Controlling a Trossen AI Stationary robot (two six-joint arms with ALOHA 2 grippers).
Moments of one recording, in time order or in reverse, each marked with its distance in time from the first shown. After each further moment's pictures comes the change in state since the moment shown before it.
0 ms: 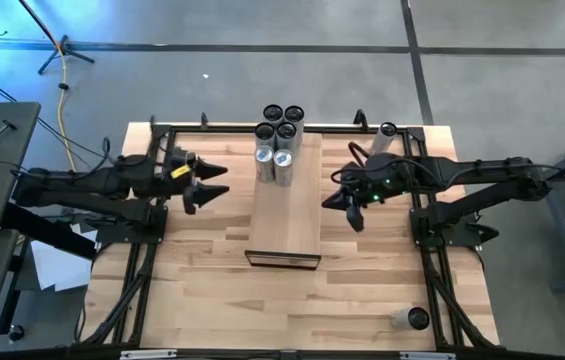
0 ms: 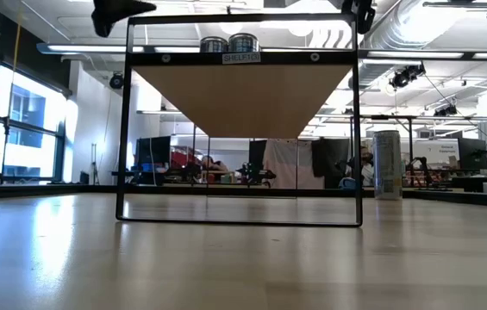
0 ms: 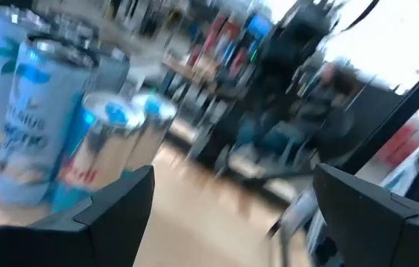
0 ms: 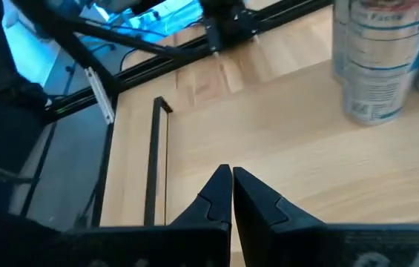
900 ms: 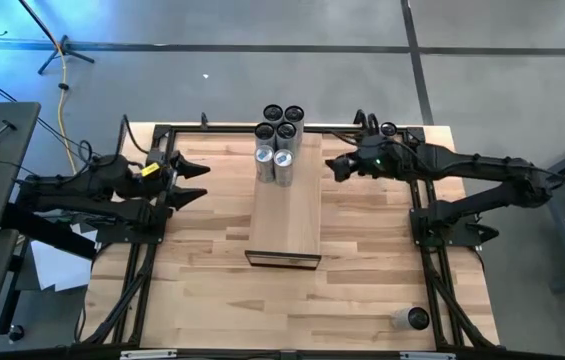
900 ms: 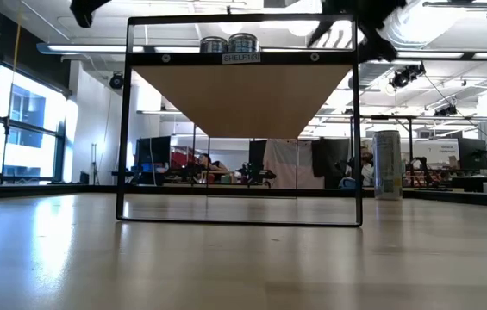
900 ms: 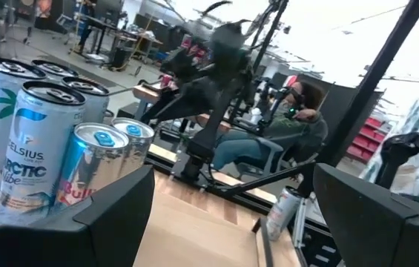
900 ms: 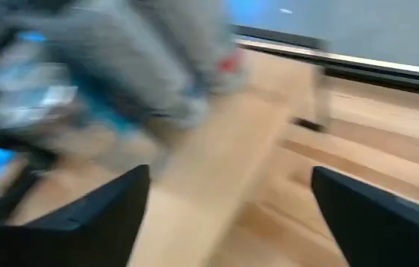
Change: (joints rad) left arm -0.005 -0.224 -0.070 -0.026 0.070 0.121; right arm -0.200 0.012 0.000 -0.141 0.424 0.436
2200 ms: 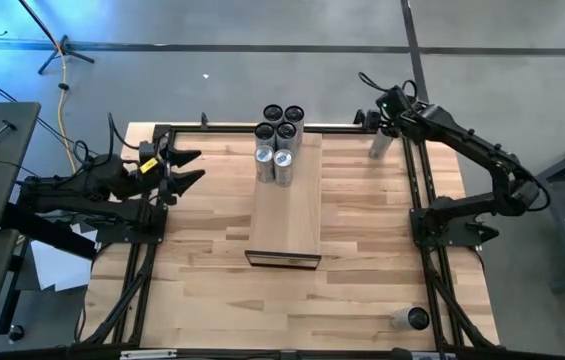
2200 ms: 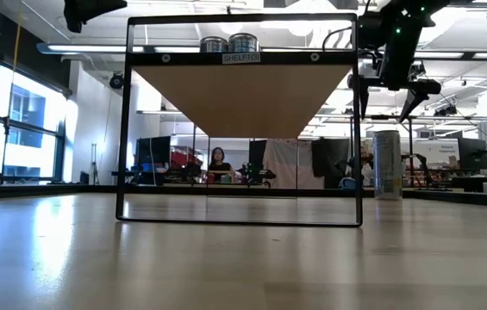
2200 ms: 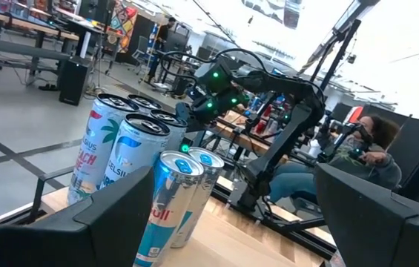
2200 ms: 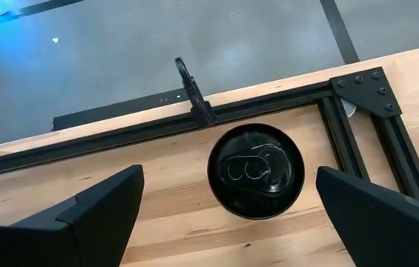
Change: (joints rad) left arm 0.000 -0.033 0.000 -0.015 -0.252 0.025; right arm -0.674 0.109 0.000 -0.258 0.038 0.023
